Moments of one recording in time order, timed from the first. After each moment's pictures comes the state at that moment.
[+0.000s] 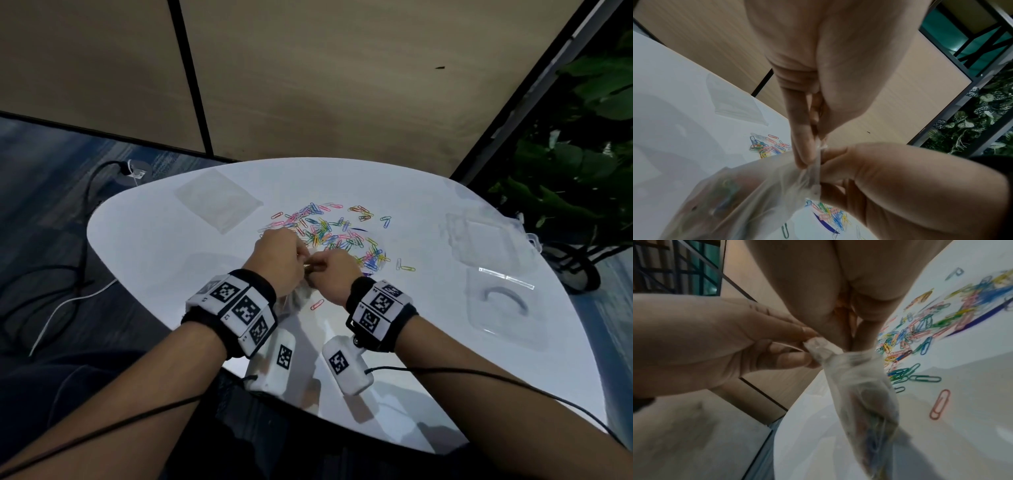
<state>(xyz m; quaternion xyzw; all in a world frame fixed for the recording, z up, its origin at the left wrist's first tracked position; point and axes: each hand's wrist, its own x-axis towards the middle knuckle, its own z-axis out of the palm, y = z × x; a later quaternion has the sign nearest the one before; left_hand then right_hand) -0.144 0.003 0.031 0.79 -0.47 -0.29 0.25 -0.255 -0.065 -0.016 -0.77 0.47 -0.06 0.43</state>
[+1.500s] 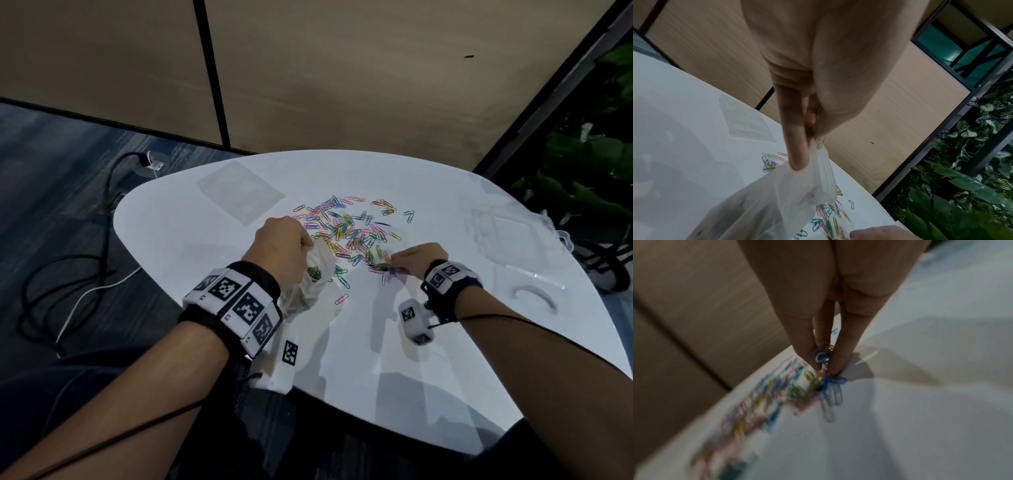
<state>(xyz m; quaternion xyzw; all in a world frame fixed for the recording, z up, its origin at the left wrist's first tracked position) -0.111 0.024 0.029 0.81 -0.45 -0.29 0.25 -0.325 -0.176 -0.077 -0.72 0.63 0.07 0.29</state>
